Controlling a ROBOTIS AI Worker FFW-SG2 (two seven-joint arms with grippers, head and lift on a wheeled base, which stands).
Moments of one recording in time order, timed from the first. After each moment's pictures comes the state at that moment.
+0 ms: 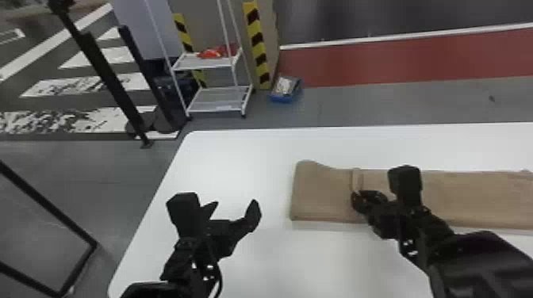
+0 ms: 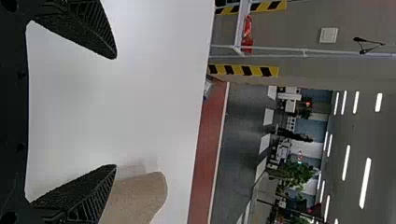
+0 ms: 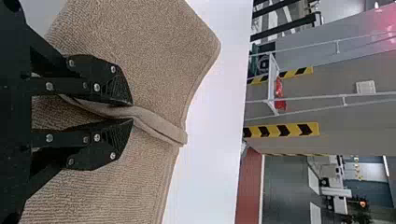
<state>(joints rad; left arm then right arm) 0.36 0.02 0.15 -1.94 0.16 0.40 -0.09 -0.21 0.00 0.32 -1.17 -0.09 0.31 0.20</state>
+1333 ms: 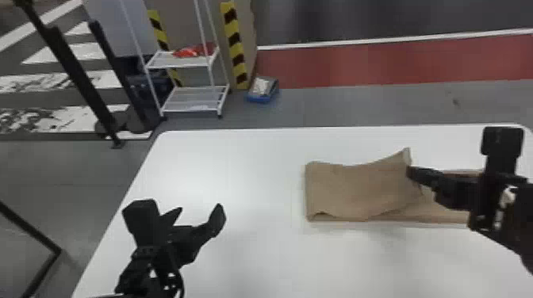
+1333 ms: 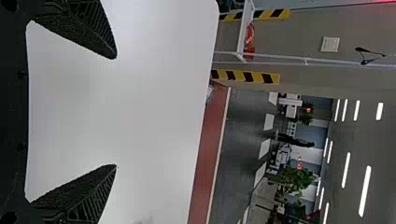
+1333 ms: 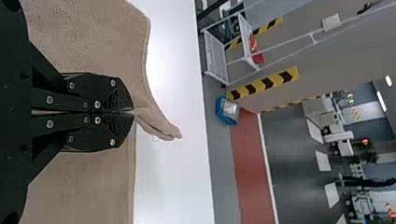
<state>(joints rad) 0.38 0.02 0.20 -1.95 0.18 0.40 -0.11 -0.13 -0.08 -0.10 -1.64 -0.15 0.82 0.36</state>
